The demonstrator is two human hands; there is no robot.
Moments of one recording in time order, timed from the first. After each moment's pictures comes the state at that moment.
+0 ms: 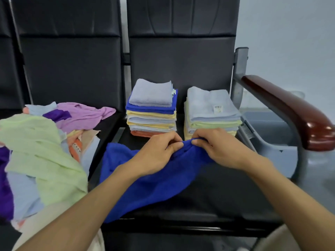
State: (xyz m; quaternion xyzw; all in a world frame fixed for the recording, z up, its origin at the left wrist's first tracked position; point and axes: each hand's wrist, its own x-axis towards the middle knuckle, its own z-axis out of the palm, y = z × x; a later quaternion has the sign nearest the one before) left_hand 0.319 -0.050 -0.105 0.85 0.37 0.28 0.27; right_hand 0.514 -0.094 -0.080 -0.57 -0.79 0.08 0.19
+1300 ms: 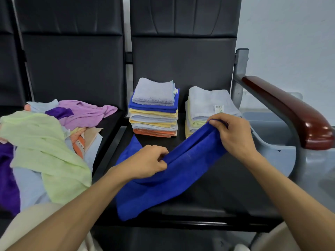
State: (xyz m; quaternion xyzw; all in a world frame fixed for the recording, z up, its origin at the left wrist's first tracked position) left_hand 0.290 -0.049 -0.117 0.85 0.45 0.08 0.25; right_hand 0.526 -0.085 -0.090 -0.62 -0.64 0.03 0.46
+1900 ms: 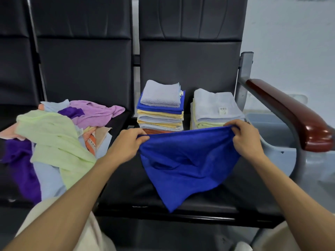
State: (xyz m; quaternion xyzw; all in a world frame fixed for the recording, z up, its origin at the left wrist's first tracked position) left_hand 0.233 -0.020 -0.109 0.78 0.54 0.27 0.18; right_hand 0.556 -0.080 -0.105 -0.71 -0.56 0.03 0.42
